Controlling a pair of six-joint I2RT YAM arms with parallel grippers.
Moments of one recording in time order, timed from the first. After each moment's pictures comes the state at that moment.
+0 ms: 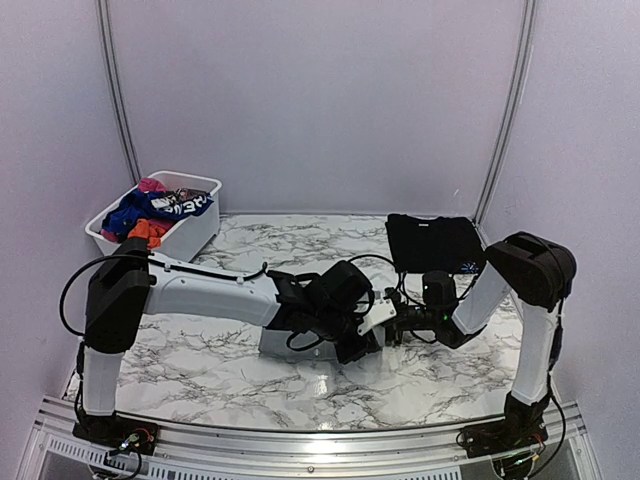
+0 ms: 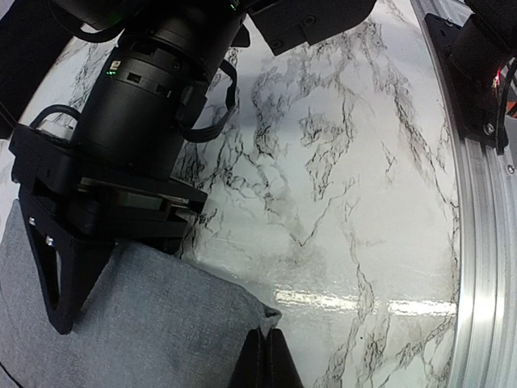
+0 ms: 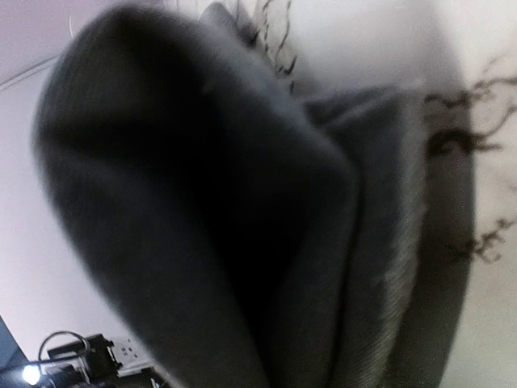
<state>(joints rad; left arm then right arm) -1.16 2.10 1.56 -0.28 0.19 0.17 0.47 2.01 0.59 1.00 -0.83 1.44</state>
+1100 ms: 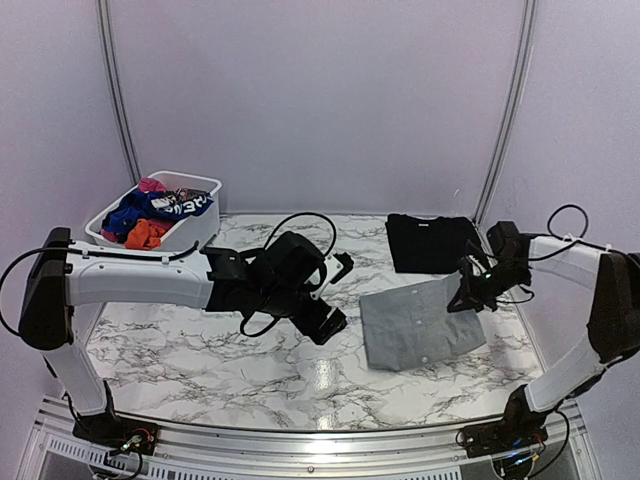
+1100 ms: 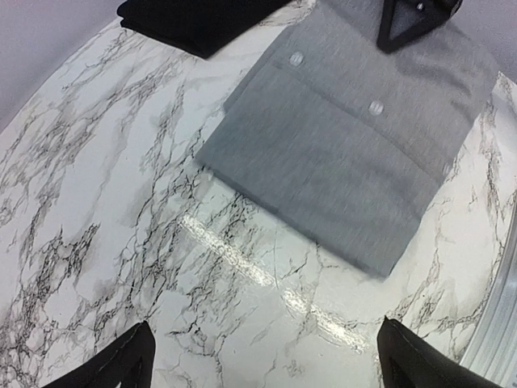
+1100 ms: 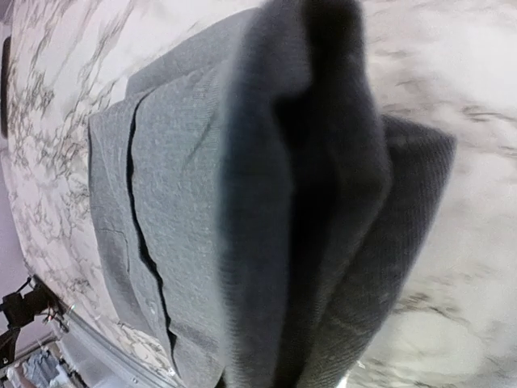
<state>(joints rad) -1.10 1.77 1.34 -0.36 -0.14 -0.10 0.07 1.50 0.92 -0.73 -0.54 0.24</state>
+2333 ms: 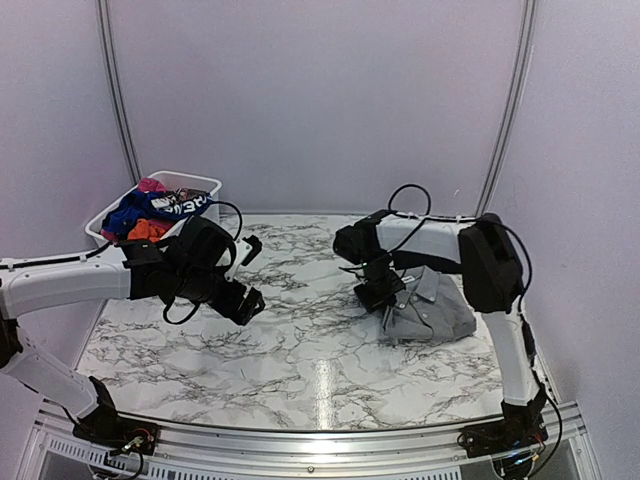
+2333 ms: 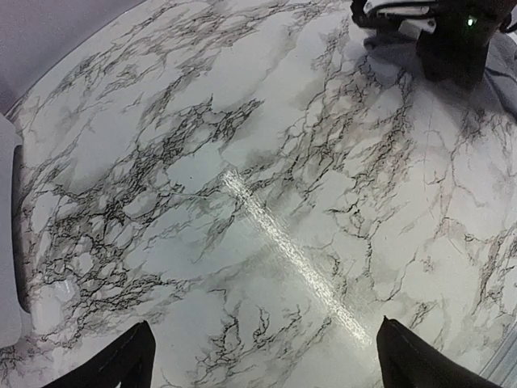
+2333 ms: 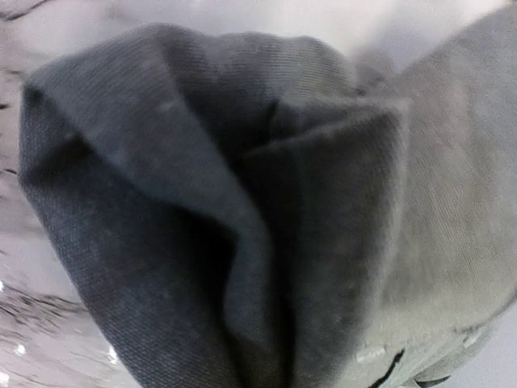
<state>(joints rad) -0.85 1.39 1.01 -0.49 -0.14 -0.11 0.65 2.24 1.81 -1.27 0.23 0.33</state>
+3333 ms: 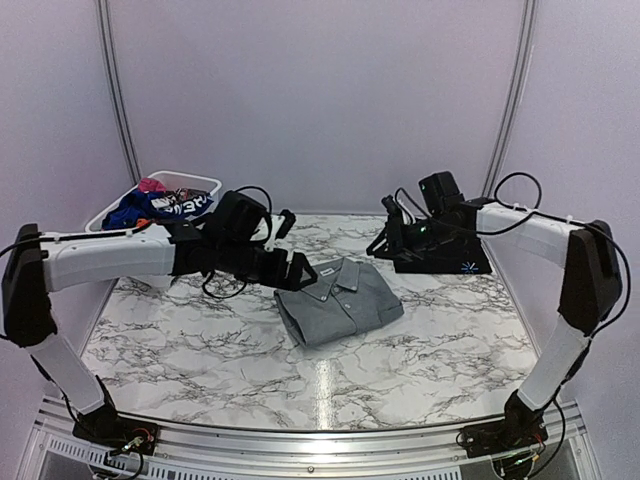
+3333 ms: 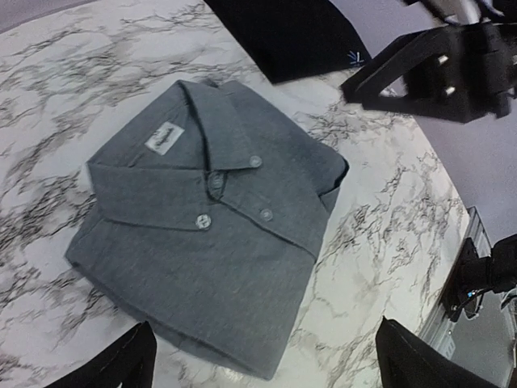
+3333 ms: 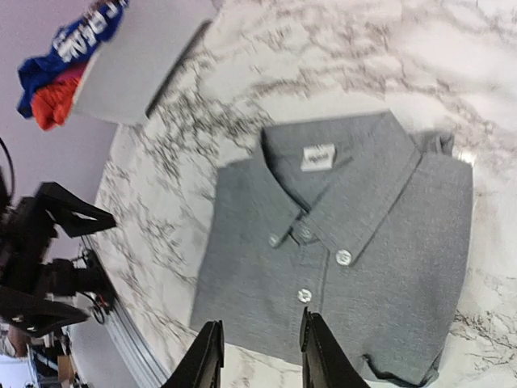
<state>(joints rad) -0.82 1.61 1.22 -0.33 0.16 -0.42 0.42 1.68 1.35 -0.46 -0.63 0.37</state>
